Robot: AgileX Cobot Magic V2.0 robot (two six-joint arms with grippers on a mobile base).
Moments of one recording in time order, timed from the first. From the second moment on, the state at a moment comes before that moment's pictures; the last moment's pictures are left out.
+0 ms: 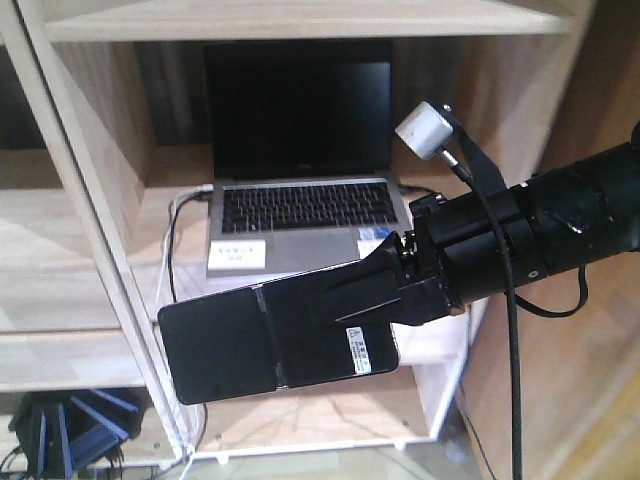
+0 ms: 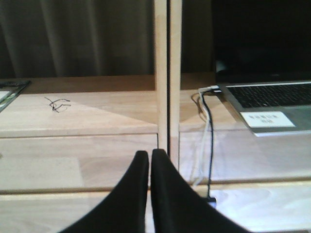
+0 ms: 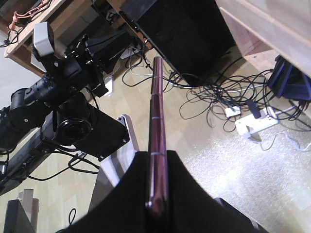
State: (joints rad) left arm 0.06 -0.02 0.03 -0.04 0.20 0.06; right arm 0.32 1.40 -1.11 1.13 1.21 -0.93
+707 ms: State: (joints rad) left arm 0.06 -0.02 0.03 -0.04 0.20 0.06; right arm 0.32 1.40 -1.11 1.13 1.21 -0.93
